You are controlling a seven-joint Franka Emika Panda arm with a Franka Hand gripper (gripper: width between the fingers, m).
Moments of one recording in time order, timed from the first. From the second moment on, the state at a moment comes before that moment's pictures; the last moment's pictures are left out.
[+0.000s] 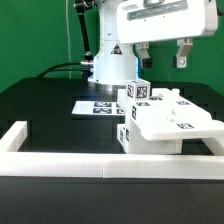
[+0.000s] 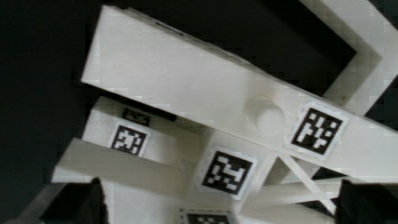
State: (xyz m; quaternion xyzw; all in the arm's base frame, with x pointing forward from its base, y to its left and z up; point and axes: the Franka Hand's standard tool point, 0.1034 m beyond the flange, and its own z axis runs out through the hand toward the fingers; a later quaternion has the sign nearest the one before) arm 0.538 0.048 0.148 -0.88 0.47 -0.05 0.07
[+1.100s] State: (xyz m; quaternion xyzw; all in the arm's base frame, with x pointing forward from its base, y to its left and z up) arm 0.523 0.060 0.150 -0.95 0.30 -0.05 0.07
